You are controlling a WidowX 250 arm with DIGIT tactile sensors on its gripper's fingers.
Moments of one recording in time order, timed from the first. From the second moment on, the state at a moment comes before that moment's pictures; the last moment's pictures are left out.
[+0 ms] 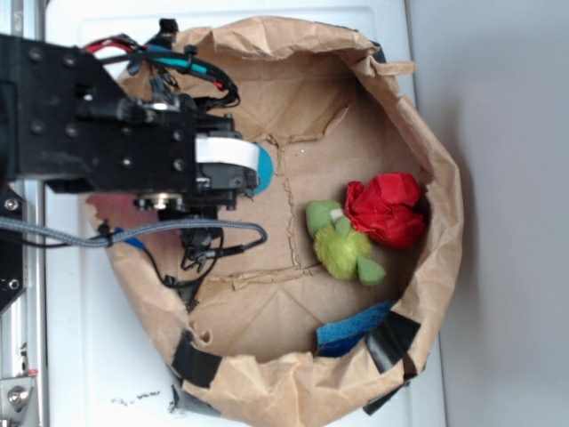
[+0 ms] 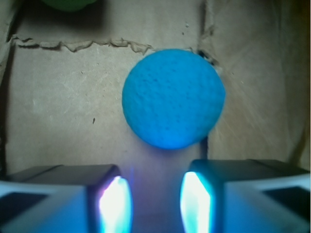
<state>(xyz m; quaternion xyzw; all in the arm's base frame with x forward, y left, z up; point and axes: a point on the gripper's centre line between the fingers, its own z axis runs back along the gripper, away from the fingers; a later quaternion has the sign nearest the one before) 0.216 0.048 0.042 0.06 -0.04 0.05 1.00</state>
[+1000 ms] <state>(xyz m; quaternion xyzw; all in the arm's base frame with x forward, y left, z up) 0.216 0.053 0.052 0.06 -0.02 0.07 0.99</state>
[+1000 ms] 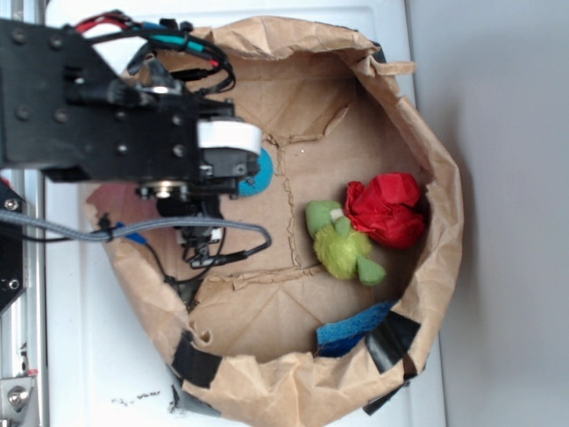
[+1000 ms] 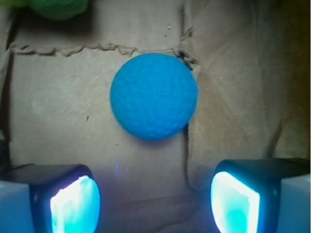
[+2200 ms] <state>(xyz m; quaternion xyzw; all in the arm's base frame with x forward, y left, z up) 0.299 0.028 0.046 0.07 -0.03 0.11 0.99</state>
